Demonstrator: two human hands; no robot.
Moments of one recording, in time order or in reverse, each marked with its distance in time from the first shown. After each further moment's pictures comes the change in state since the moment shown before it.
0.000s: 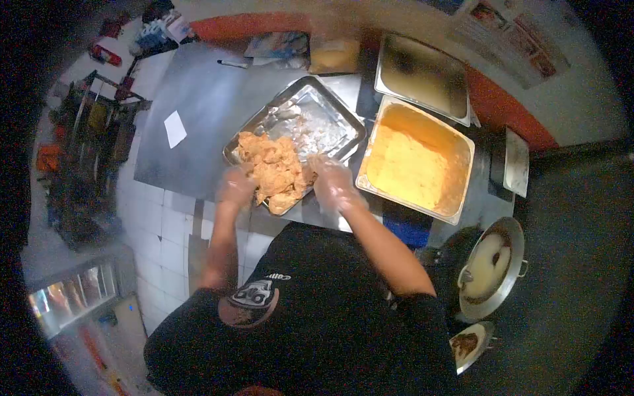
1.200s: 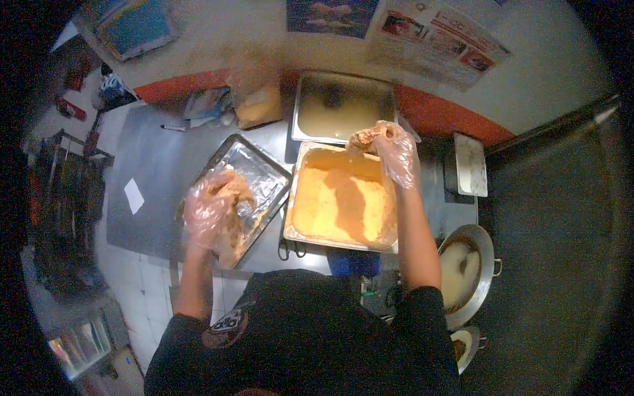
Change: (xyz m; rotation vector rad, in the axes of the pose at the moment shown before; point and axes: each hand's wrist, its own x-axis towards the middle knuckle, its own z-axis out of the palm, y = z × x) left_hand 0.021 0.185 -0.058 -0.923 0.223 0.465; right_hand 0.031 0.187 -0.275 0.751 0.506 0.484
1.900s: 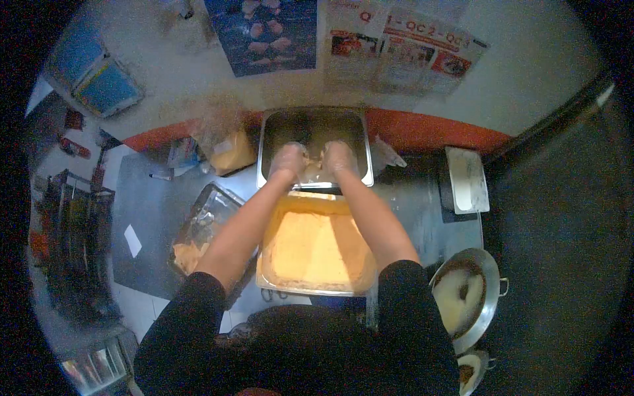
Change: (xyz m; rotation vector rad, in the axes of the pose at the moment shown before) left_hand 0.238 -0.105 0.296 0.874 -0.348 -0.100; right_hand 0.170 0.141 0.048 -0.844 -0.108 -0.061
